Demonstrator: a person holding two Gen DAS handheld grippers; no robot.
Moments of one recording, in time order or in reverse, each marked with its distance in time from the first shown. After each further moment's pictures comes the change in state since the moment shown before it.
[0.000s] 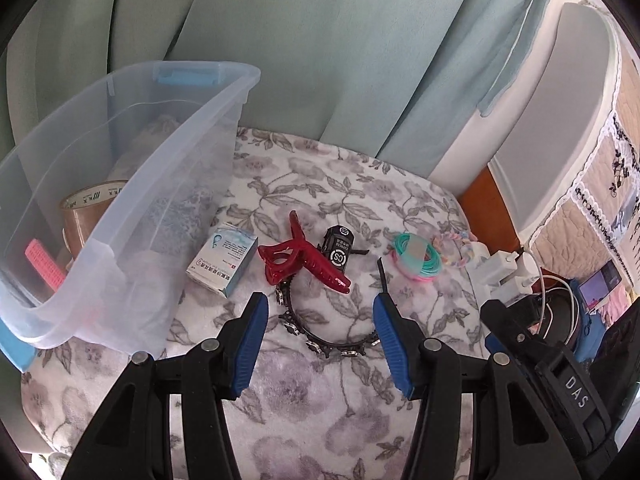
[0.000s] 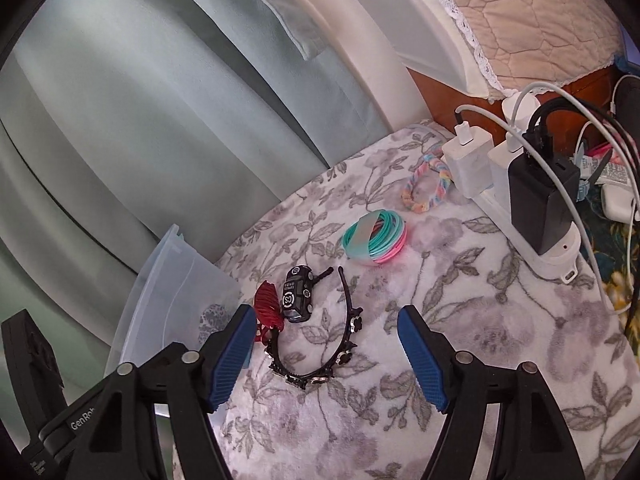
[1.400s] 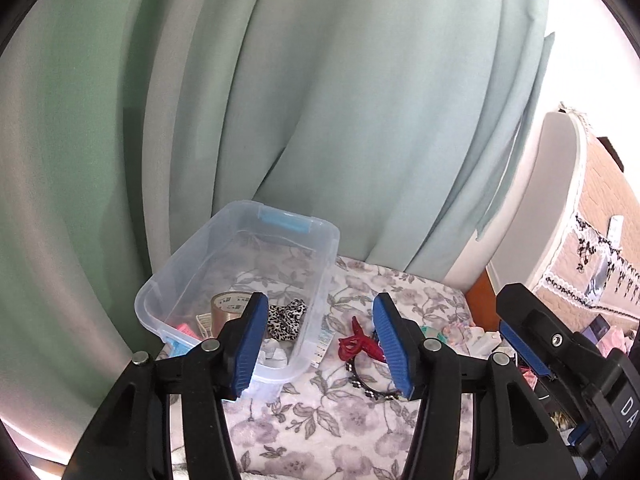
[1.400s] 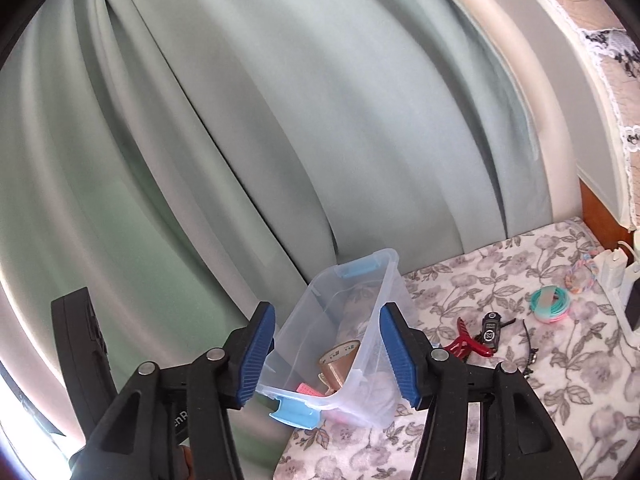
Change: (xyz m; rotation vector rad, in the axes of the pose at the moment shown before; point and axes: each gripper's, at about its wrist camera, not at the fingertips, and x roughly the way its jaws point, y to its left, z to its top) left arm -0.188 0.047 0.020 -0.022 -0.348 0.088; right arm -0.101 0.187 -0.027 -0.284 -0.125 0.342
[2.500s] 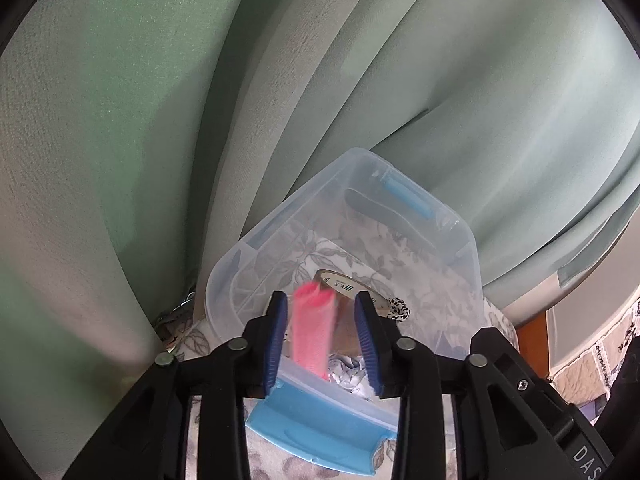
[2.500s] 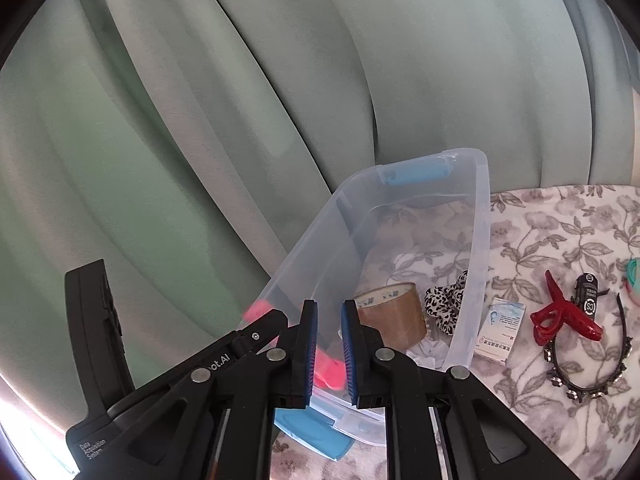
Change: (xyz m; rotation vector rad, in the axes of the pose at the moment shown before) left arm 0.114 0.161 -0.016 -0.323 0.138 0.075; right arm 0.202 0.034 -0.068 -0.104 0.314 0.041
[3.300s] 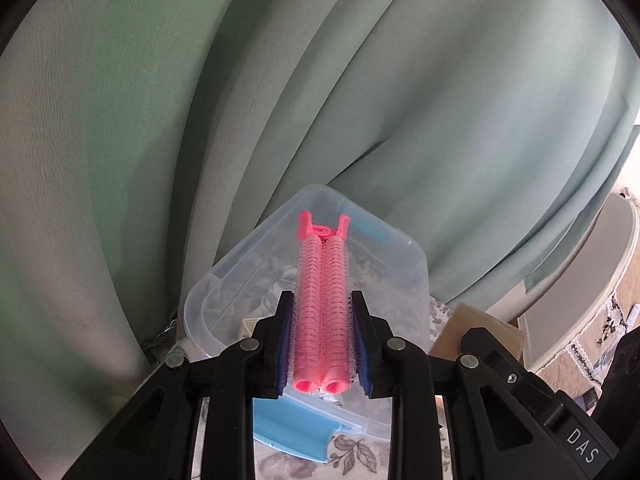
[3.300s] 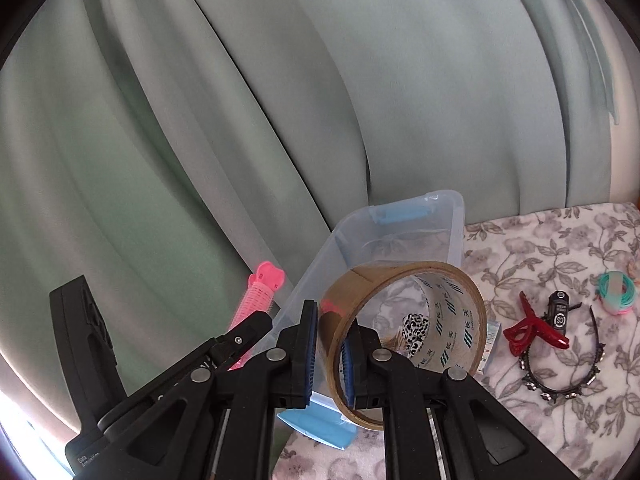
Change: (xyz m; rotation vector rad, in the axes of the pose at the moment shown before) left arm -0.033 -0.031 0.007 0.042 -0.094 -0.075; right arm -0.039 -0.014 0.009 0.013 -0.090 -0.013
